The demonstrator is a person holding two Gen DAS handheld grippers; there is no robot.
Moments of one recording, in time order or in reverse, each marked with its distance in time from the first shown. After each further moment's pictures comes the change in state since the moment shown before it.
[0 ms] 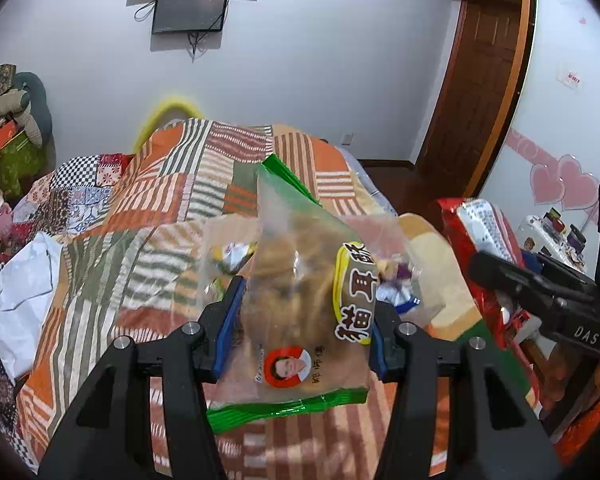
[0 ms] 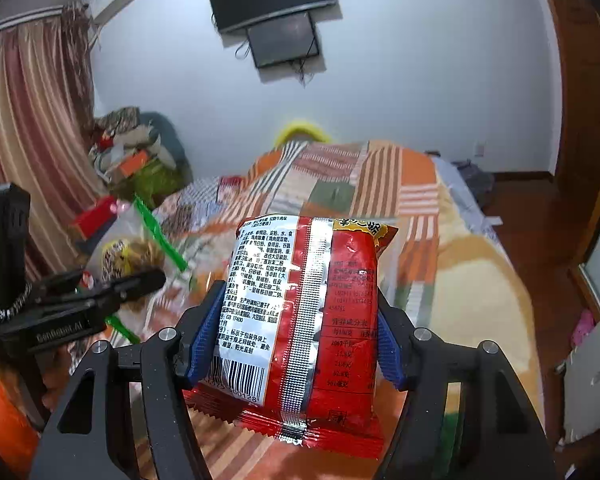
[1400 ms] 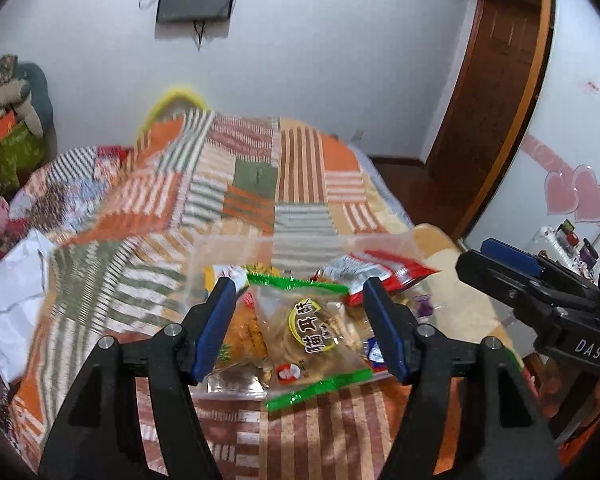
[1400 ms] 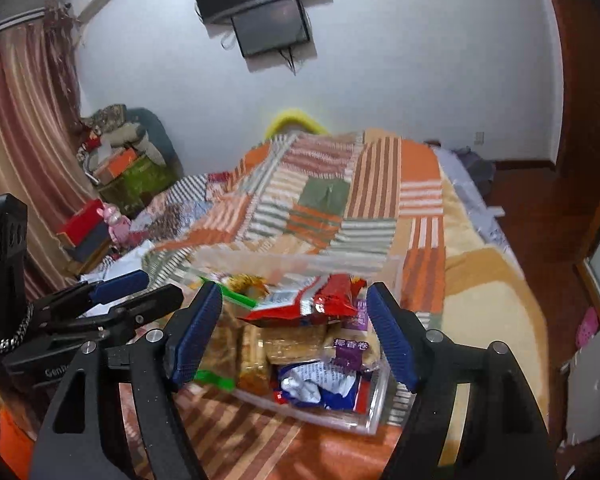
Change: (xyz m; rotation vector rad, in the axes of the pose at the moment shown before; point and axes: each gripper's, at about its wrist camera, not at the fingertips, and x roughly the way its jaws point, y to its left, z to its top) left arm 0.034 0.001 0.026 -0.026 0.008 0.028; right arm 0.028 -0.013 0.027 0.017 0.046 -0.004
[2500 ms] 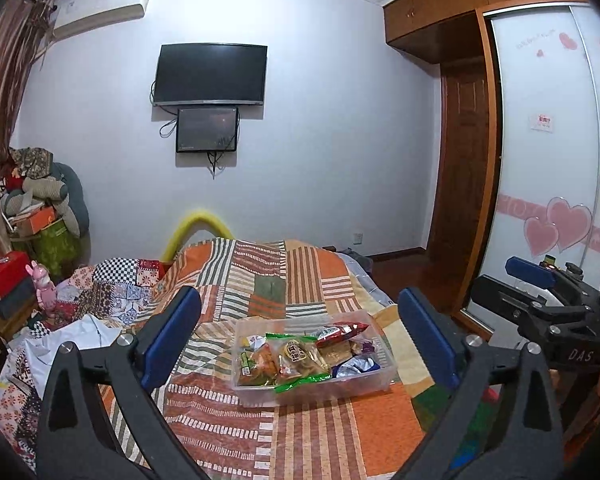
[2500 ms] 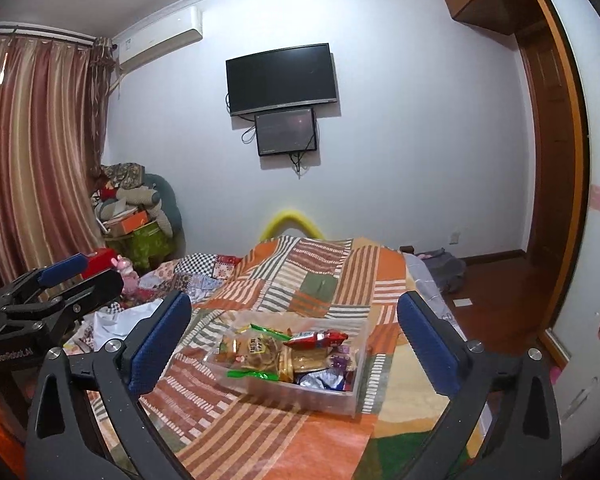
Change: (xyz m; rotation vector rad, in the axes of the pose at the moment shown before) left arm -0.198 -0.048 -0.032 0.106 -0.412 0.065; right arm -0.150 0.061 -0.026 -0.114 -0.349 -0.082
